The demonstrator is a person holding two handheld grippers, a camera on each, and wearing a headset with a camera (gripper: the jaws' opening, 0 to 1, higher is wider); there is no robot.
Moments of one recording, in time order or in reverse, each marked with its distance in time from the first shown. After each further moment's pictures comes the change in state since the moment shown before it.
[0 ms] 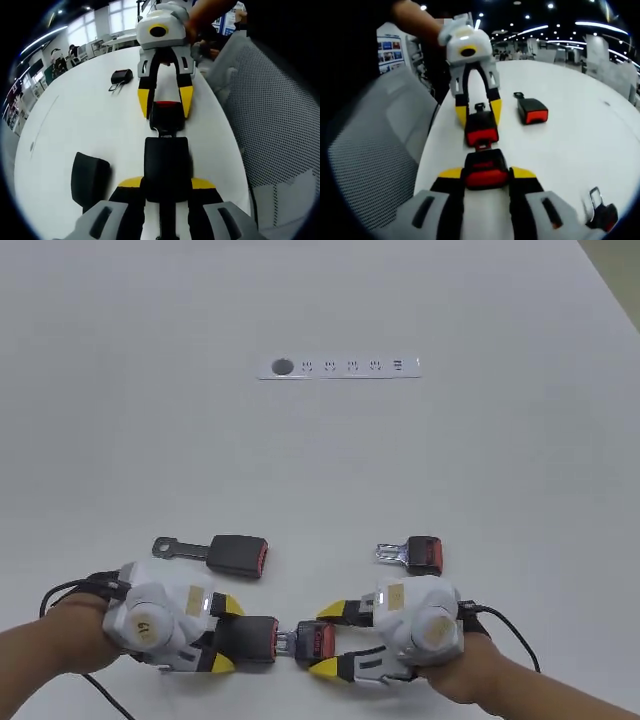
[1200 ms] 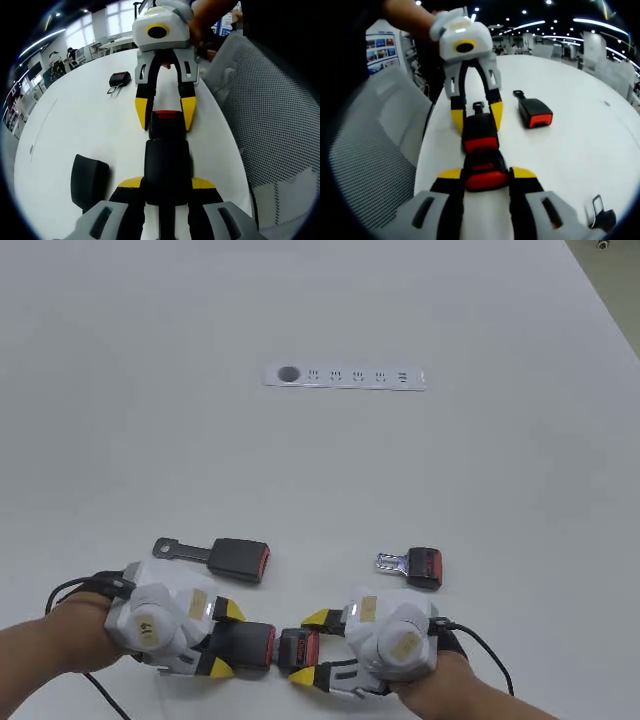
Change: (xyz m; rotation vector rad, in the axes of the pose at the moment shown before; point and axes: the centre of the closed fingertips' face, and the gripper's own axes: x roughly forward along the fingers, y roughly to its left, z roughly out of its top) left arm -0.005 -0.005 -0.001 0.019 -0.037 -0.005; right arm 0.011 -0.002 0.008 0.023 0.048 -0.046
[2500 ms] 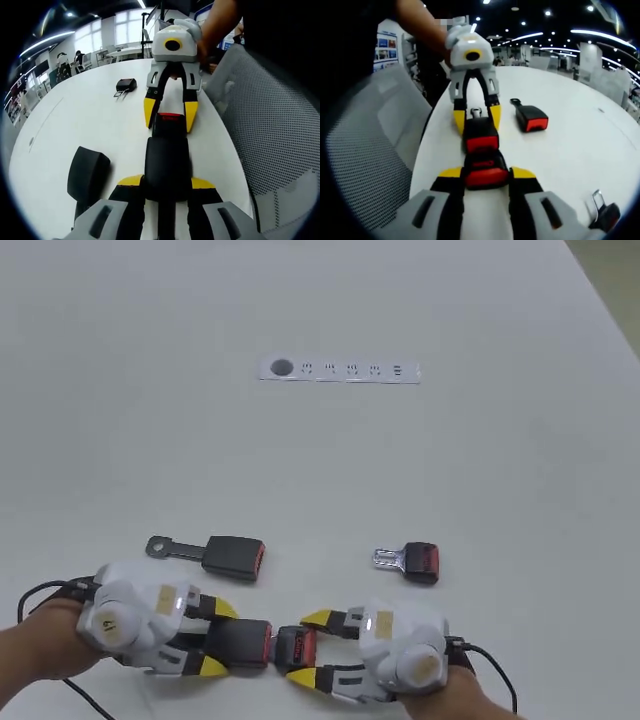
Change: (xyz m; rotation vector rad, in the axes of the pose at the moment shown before) left arm 0.000 0.004 0.001 -0.049 -0.114 -0.005; right arm -0.005 0.002 0.000 -0.033 -0.107 -0.053
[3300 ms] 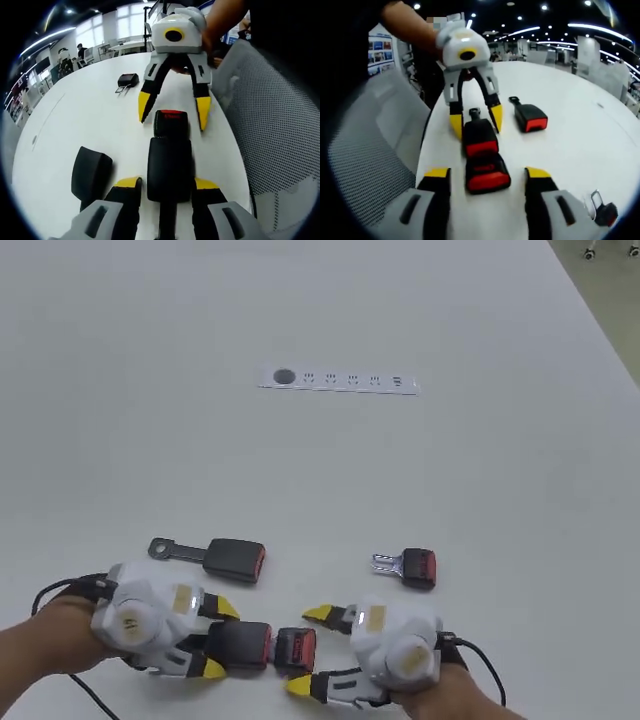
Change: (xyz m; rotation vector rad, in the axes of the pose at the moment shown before) left arm -0.002 0.007 -0.002 -0.020 0.138 0.079; right arm -0.001 -0.003 0.013 0.059 0.021 -0.030
